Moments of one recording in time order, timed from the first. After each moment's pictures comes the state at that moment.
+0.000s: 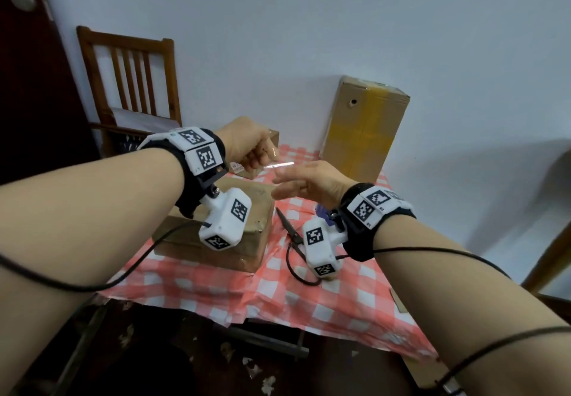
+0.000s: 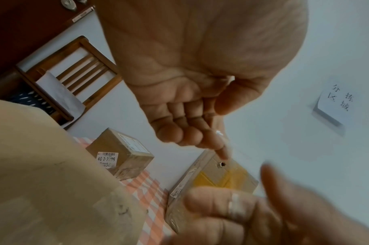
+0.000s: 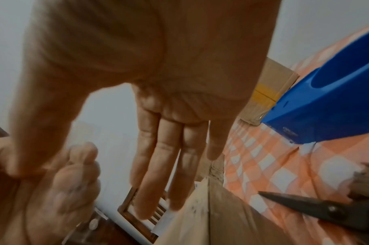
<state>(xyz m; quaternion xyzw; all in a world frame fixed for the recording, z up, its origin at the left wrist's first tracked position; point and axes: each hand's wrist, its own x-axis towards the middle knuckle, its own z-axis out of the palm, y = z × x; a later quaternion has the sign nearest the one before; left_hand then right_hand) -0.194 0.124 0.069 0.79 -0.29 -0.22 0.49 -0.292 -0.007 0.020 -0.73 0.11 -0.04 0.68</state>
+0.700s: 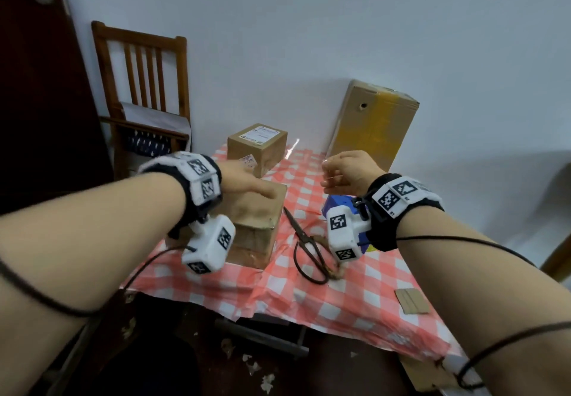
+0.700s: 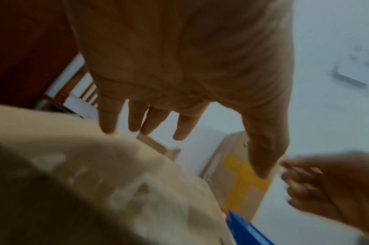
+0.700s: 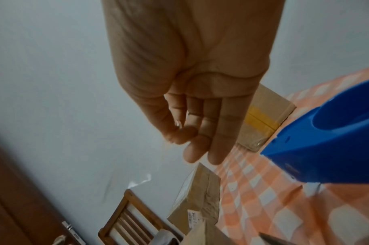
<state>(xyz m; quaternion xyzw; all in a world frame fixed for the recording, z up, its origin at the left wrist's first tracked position) -0.197 0.164 0.036 0.90 -0.30 -0.24 0.22 -0.296 -0.024 0.038 -0.73 0.29 -0.15 0.60</state>
